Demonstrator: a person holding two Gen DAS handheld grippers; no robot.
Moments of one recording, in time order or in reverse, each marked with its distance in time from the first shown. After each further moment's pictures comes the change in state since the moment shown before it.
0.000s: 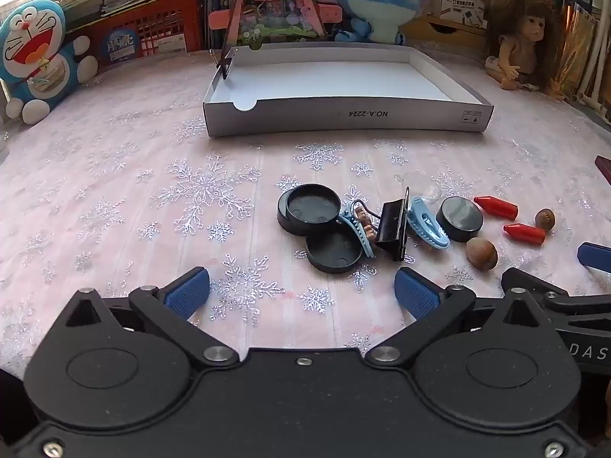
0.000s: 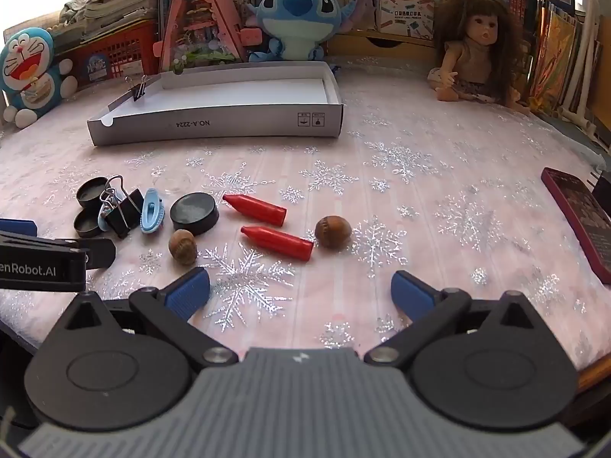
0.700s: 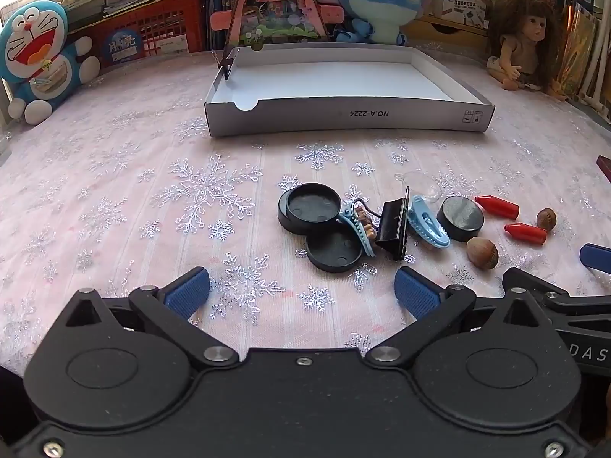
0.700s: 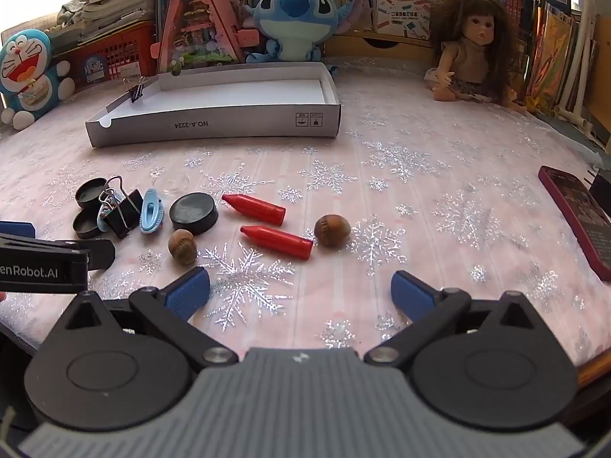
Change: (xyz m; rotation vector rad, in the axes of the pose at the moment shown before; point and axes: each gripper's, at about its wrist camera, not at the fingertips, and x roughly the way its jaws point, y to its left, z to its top) left arm 0.000 0.000 0.001 0.009 -0.007 0.010; right arm -0.001 0.000 -0.001 0.001 -0.009 0.000
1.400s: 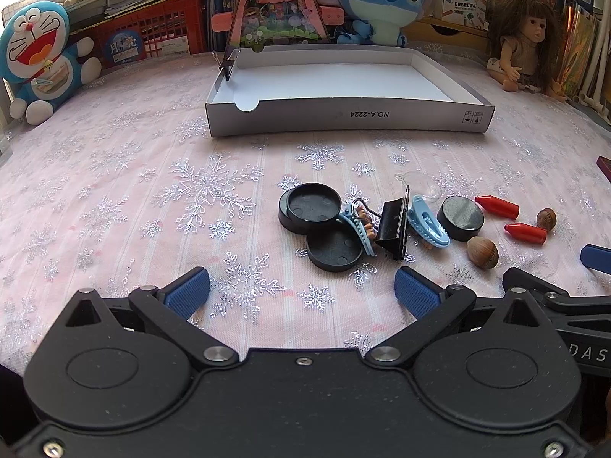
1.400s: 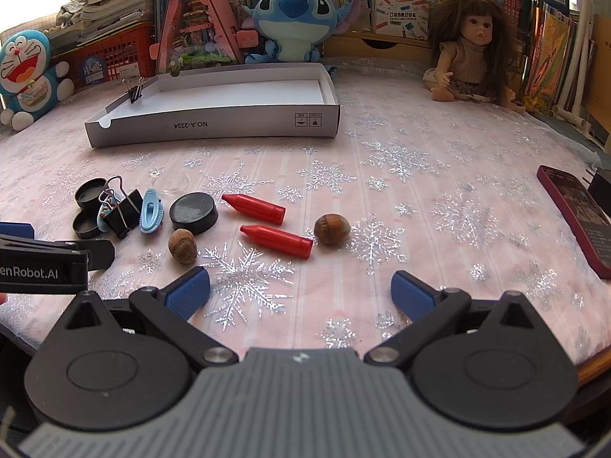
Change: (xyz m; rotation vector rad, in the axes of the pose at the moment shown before) left arm -0.001 0.000 0.002 0.000 -0.003 0.001; right arm -0.001 0.001 -0.001 0.001 -0.001 -0.001
